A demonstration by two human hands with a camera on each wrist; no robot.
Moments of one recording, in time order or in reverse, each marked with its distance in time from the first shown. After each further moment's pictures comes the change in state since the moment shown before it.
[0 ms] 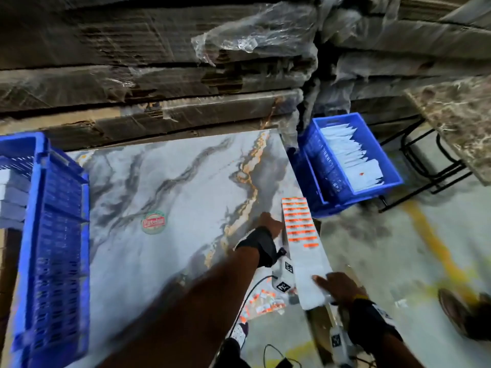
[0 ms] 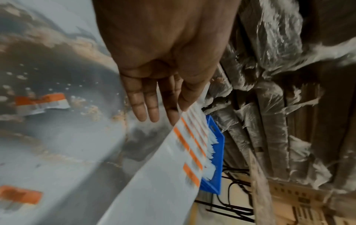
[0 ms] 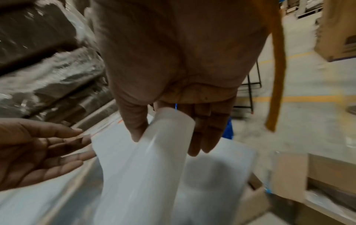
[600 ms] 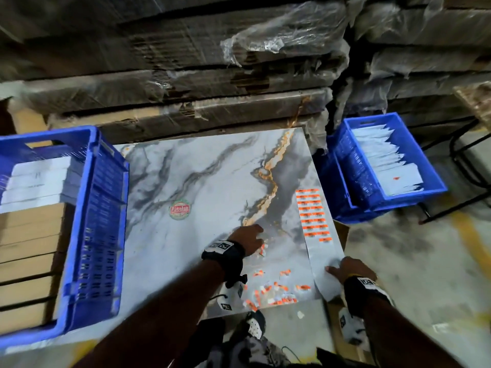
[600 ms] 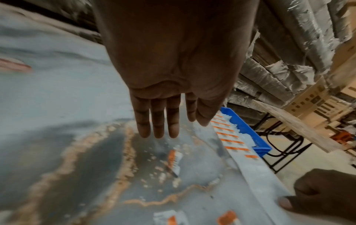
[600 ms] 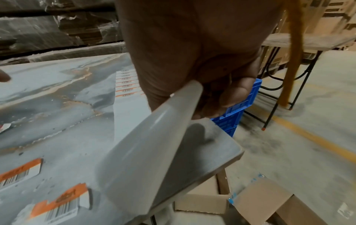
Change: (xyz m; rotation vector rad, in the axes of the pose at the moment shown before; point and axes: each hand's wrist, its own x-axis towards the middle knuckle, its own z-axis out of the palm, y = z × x) left_hand -0.063 -0.082 -0.061 0.675 0.184 0.217; right_hand 0.029 -0.025 -0.014 -0.335 0.129 0.084
